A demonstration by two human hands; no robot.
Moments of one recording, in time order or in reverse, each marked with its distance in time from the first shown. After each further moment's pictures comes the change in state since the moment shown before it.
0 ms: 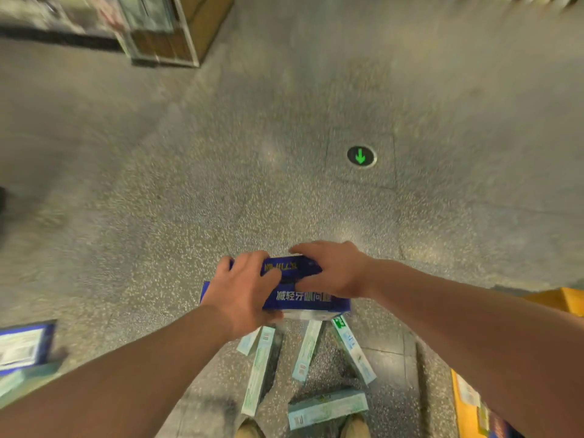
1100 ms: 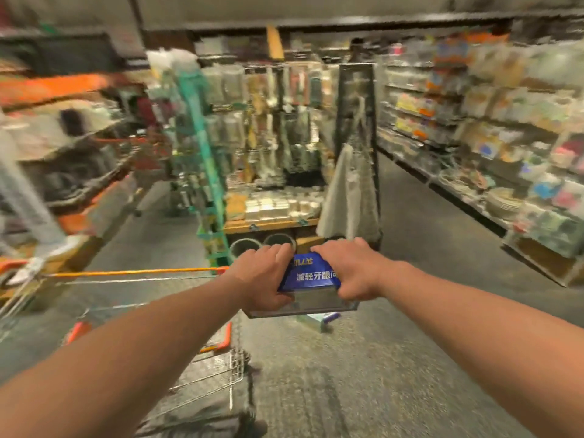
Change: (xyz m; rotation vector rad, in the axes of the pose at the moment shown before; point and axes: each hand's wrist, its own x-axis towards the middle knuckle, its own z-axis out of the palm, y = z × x) left_hand -0.662 0.087 -0.301 0.079 0.296 -1.159; right_hand -0.337 -0.581 -0.065 -0.739 0.145 -1.332
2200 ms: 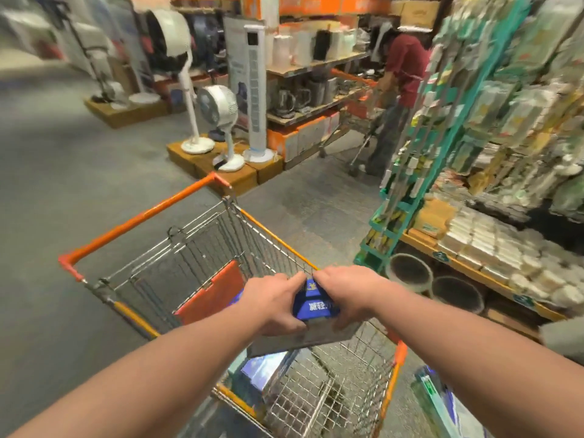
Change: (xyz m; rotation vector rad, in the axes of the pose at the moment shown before) left_hand -0.103 -0.402 0.180 -0.214 -0.242 -0.955; right_hand 0.541 -0.256 0.130 -0.283 -0.275 -0.847
